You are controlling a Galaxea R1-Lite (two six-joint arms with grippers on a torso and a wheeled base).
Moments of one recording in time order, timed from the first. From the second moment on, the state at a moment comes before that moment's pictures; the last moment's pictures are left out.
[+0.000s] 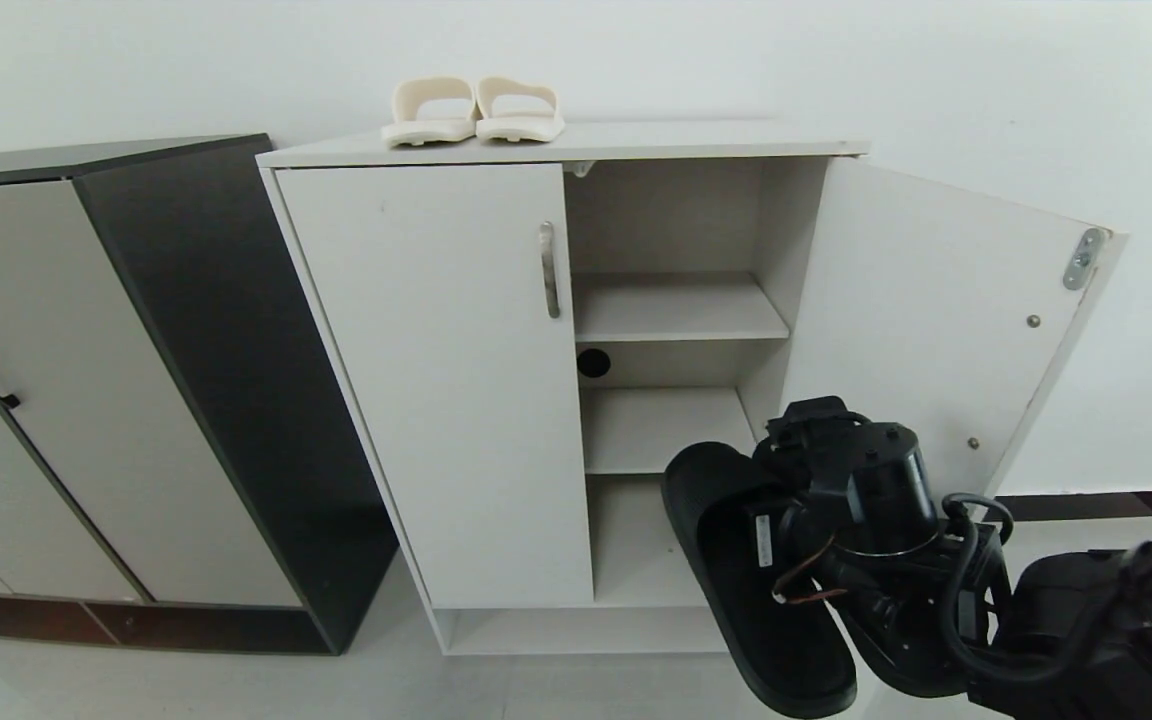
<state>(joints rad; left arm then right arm) 0.04 0.15 -0.12 0.08 0.34 -0.10 0.77 1.85 -0.76 -0.65 -0.61 0.21</state>
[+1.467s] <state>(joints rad) 0.00 0.00 0.00 0.00 -0.03 0.04 0.82 1.94 -0.87 -0.61 -0.62 0.34</state>
